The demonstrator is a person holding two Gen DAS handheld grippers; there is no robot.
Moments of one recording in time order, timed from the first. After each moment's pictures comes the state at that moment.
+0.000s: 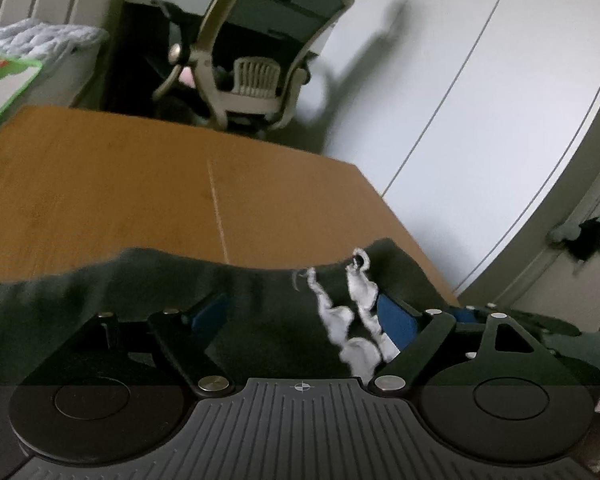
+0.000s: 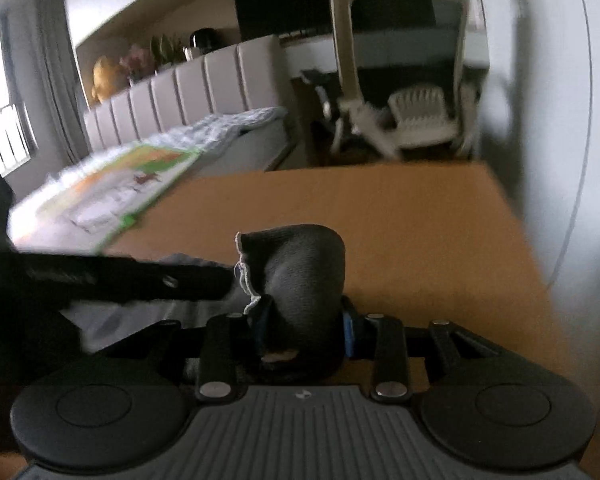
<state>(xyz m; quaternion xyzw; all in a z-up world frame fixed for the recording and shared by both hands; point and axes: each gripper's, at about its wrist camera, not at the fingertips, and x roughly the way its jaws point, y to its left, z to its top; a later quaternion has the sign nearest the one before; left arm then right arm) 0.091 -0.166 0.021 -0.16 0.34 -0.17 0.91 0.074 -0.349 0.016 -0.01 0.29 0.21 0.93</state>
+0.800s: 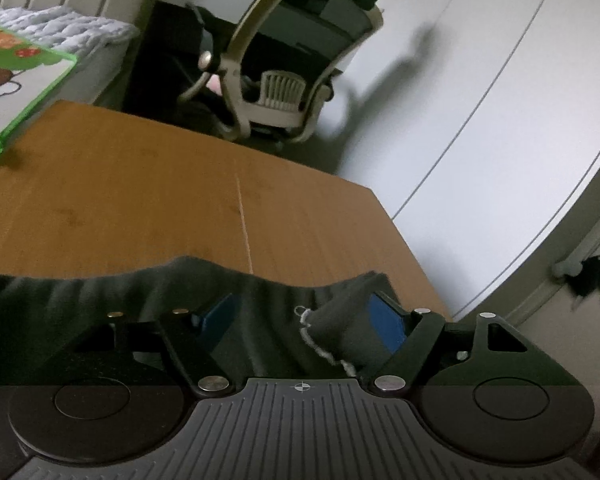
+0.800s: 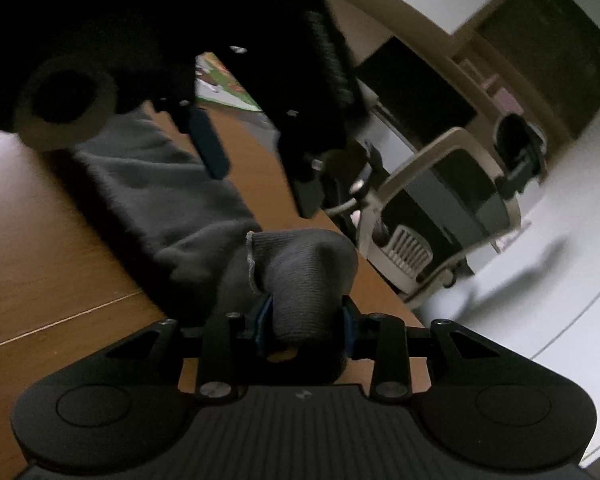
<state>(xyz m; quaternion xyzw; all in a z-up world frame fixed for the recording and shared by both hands) 0.082 -0.147 0.033 -0.20 0.33 -0.14 0.91 0.004 -0.251 -0.017 -0.41 0.12 0.20 0.88</state>
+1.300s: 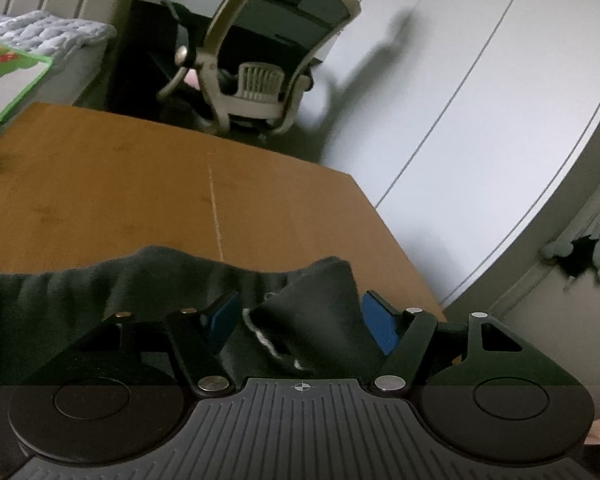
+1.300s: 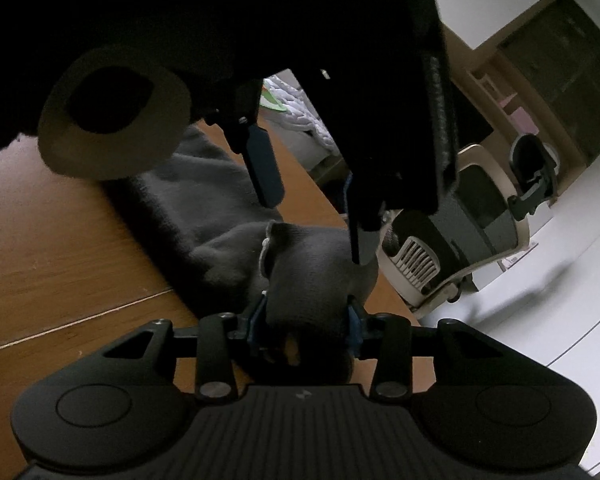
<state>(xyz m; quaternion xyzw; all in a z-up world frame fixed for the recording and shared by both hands) 0.079 -0.167 0.031 -0.18 0.34 -0.17 0.91 0.000 -0.234 -0.031 -0.44 0.12 0.20 0.87</state>
